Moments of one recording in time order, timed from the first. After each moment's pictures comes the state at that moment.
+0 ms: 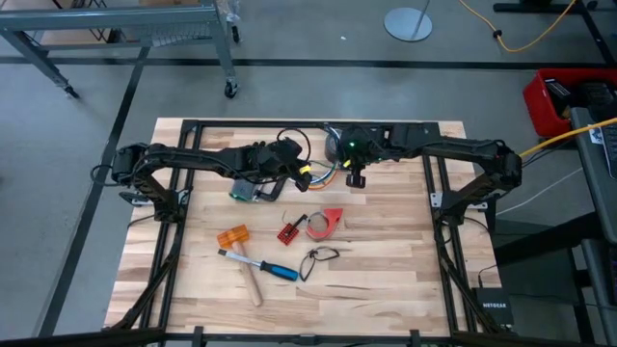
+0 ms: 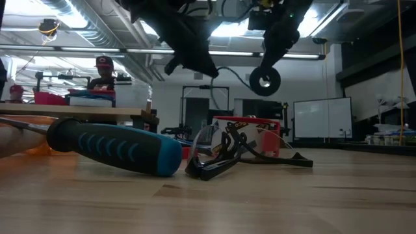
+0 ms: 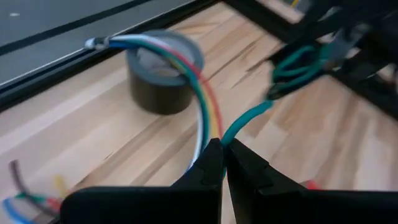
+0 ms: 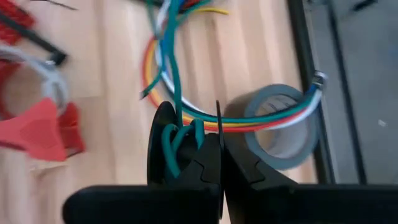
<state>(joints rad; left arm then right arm) 0.17 1.59 1.13 -0.14 -0.28 -0.49 -0.27 1.51 1.34 -0.86 0.15 -0.24</state>
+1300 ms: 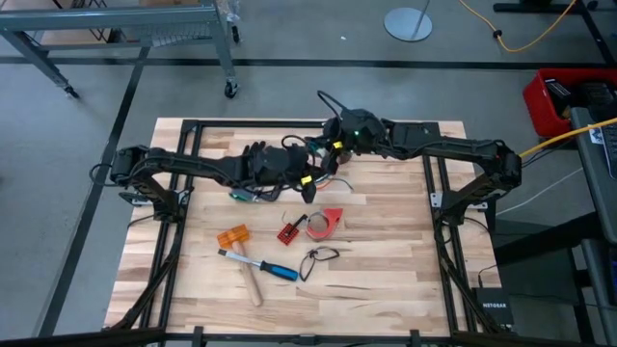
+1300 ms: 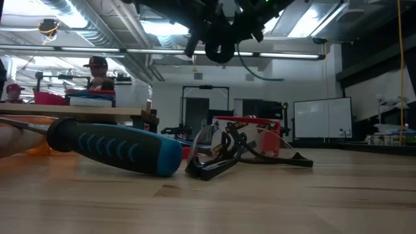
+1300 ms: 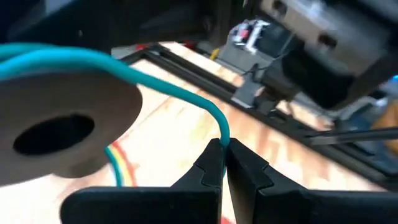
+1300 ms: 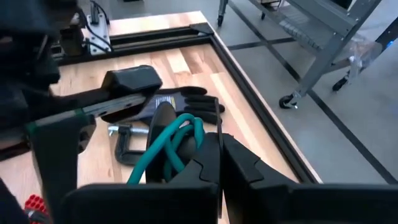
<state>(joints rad) 0.06 1.59 1.14 0.13 -0.22 -0.41 -0.27 1.51 1.34 -0.34 0.11 -0.02</state>
